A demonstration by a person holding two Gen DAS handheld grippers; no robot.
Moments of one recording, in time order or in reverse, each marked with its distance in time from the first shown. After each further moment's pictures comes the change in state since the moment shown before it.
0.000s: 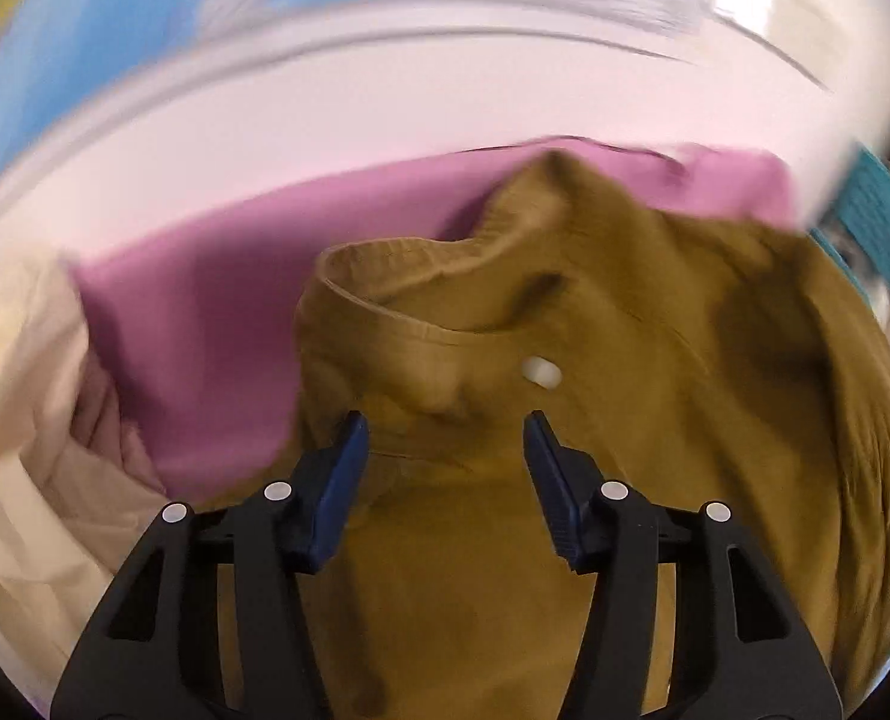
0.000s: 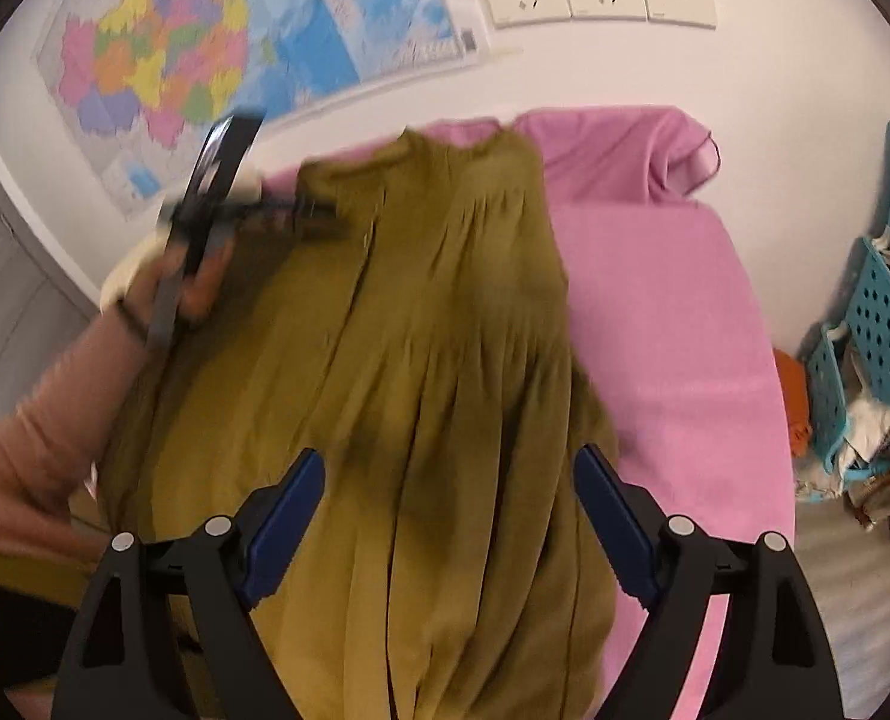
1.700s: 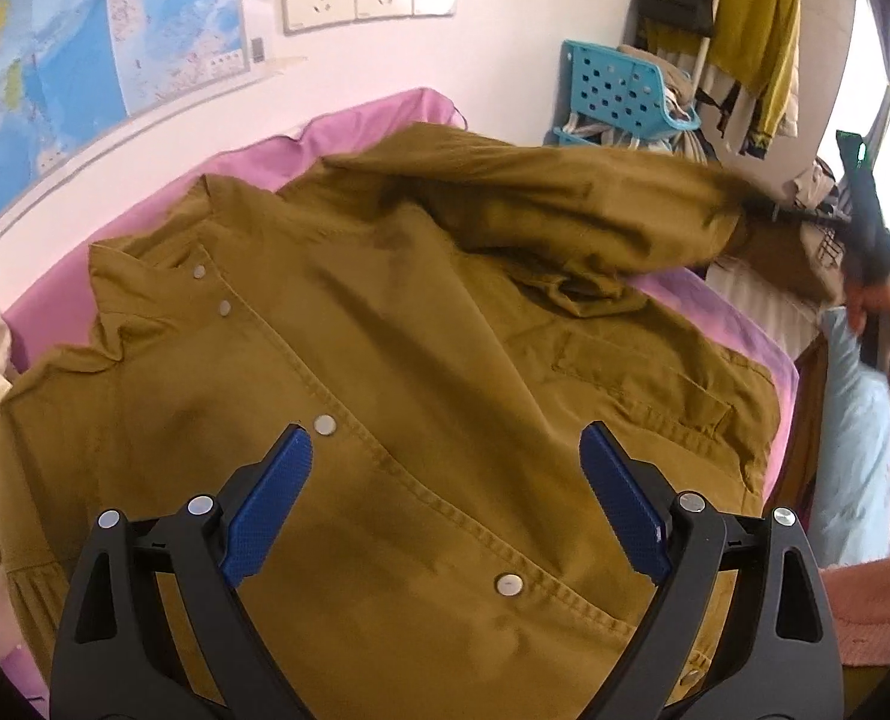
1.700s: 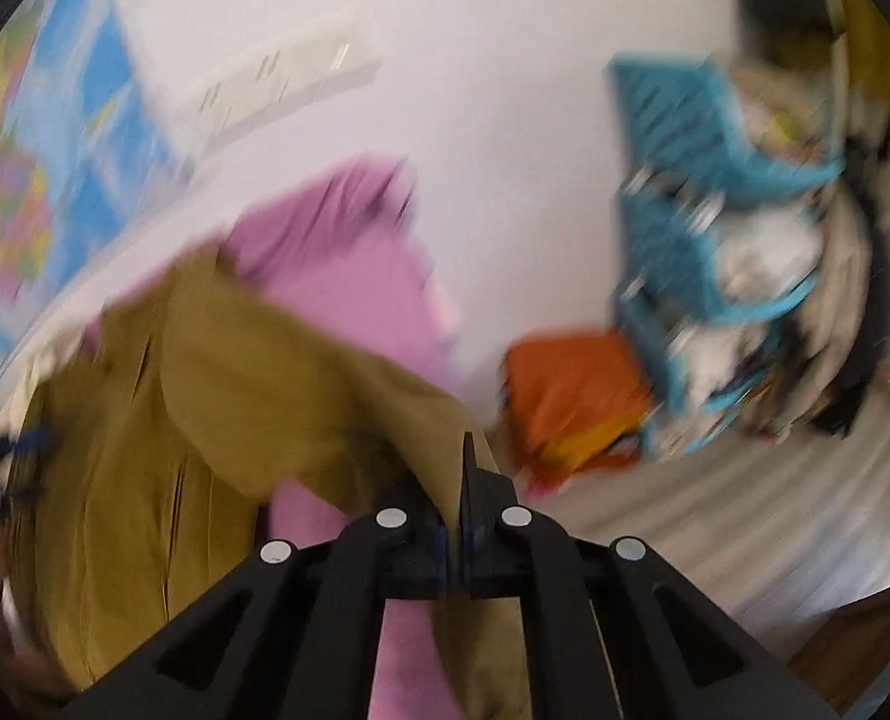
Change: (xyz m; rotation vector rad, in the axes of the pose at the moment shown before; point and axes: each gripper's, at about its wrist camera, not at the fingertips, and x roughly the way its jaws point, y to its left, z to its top) left arm -0.126 -0.137 -0.167 0.438 -0.116 -0.282; right arm -0.102 -0.147 -0.015 0.312 -0.308 -0.453
